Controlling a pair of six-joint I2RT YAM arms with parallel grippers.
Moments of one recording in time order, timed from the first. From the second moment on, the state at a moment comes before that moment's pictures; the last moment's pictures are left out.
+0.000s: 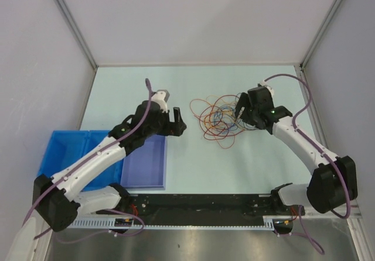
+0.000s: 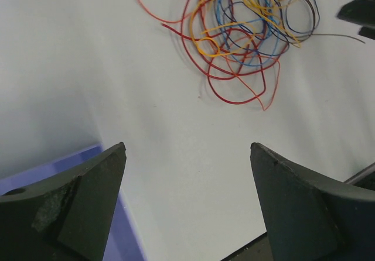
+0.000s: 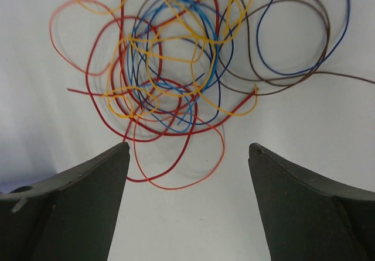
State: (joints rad) left arm -0.63 1.07 0.90 -0.40 -0.05 -0.47; right arm 0.36 1.30 1.03 -0.52 0.16 0.71
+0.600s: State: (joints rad) left arm -0.81 1.29 1.00 -0.35 -0.08 -0.47; right arm 0.38 1.54 1.03 -0.58 0.14 0.65
